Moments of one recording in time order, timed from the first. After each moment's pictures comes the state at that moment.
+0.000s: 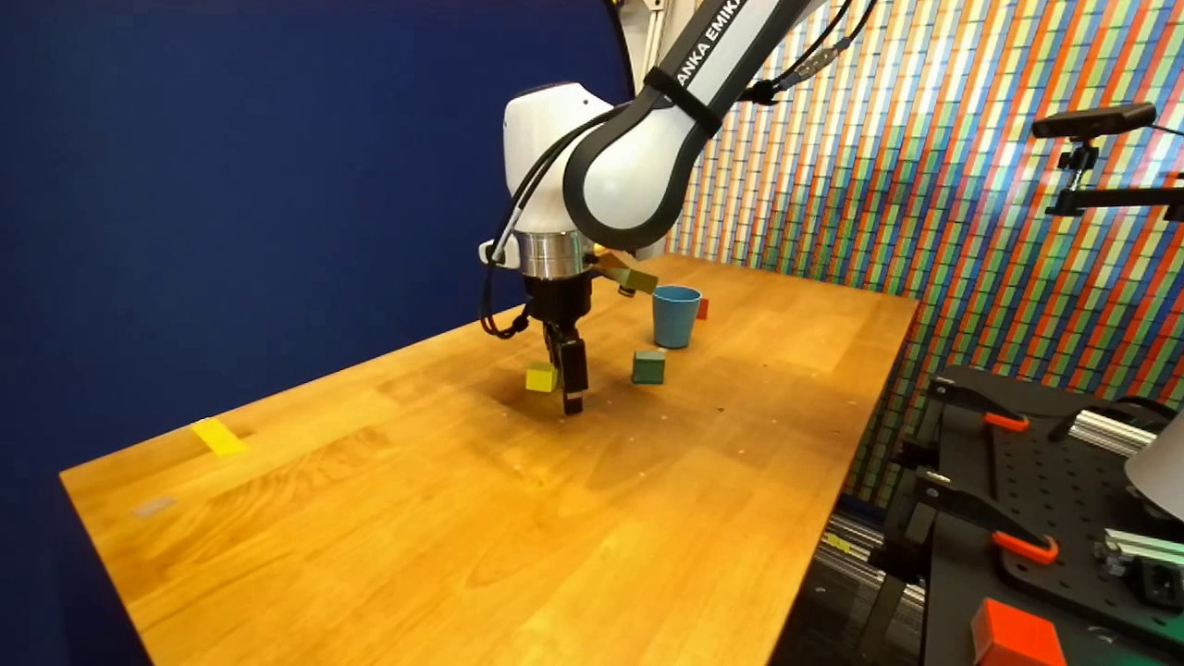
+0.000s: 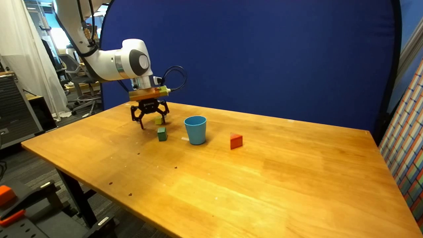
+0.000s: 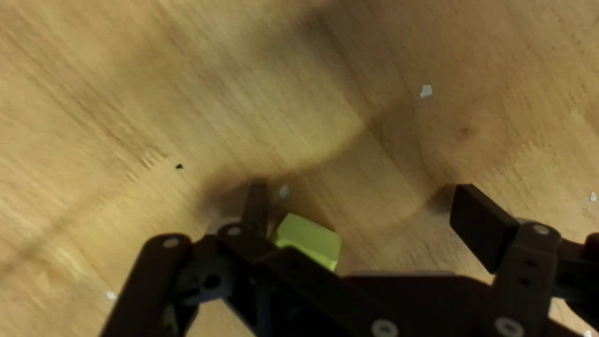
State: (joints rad) arm 0.16 0.72 0.15 -1.83 -0.28 2.50 -0.41
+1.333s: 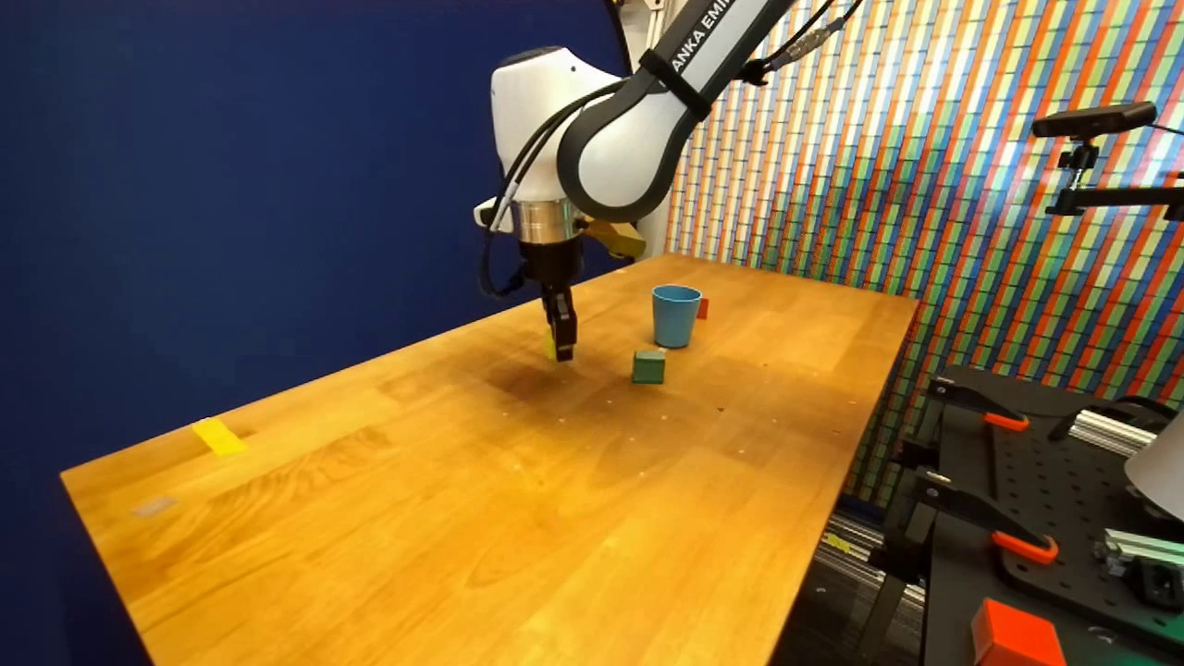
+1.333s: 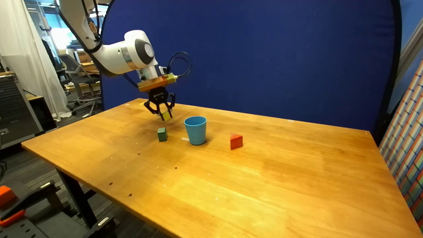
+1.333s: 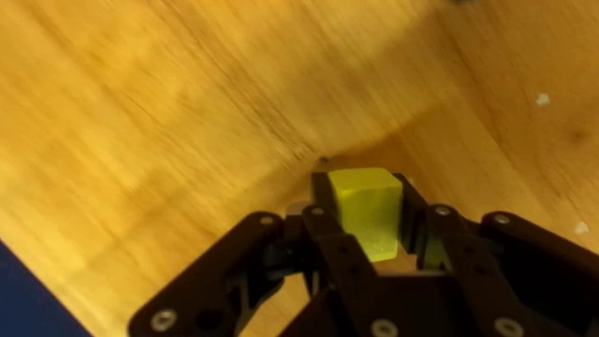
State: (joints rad) arm 0.22 0.69 0.04 -1.76 -0.39 2.45 -0.34
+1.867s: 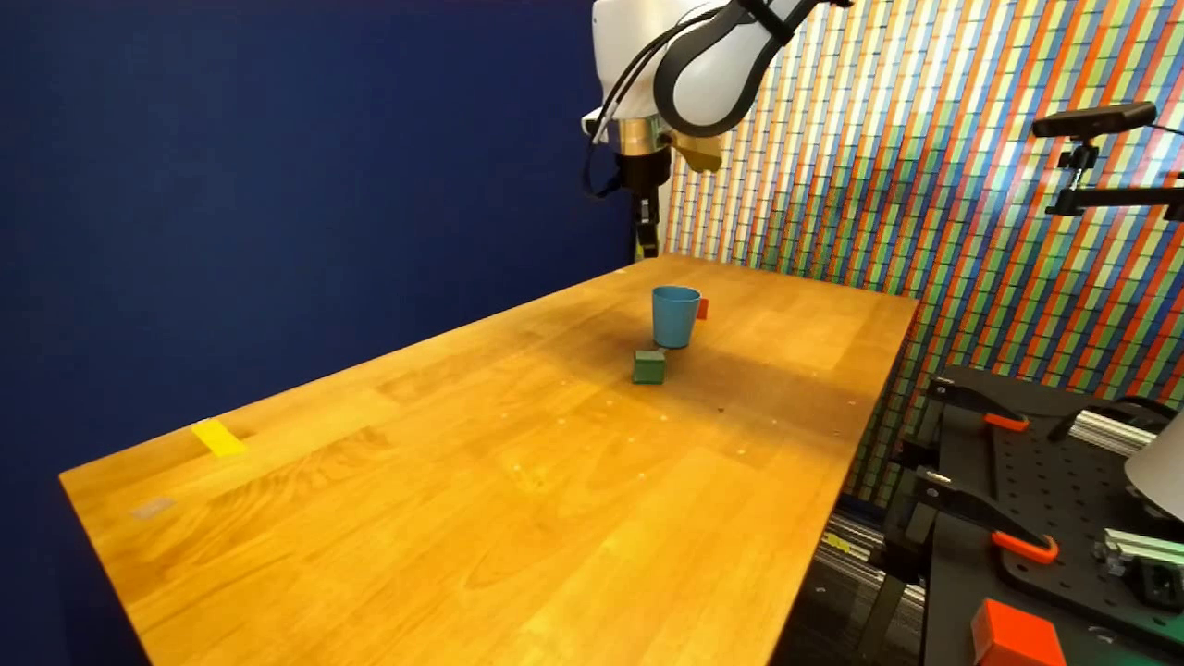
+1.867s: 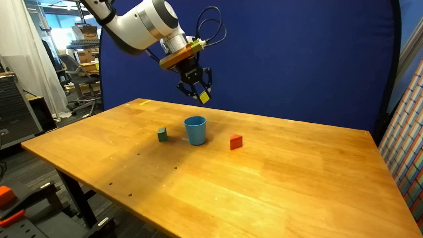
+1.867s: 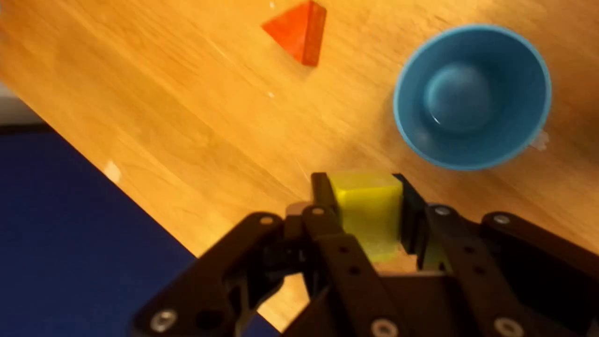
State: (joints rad) arm 0.16 0.44 -0.17 -1.94 -0.57 2.40 -0.11
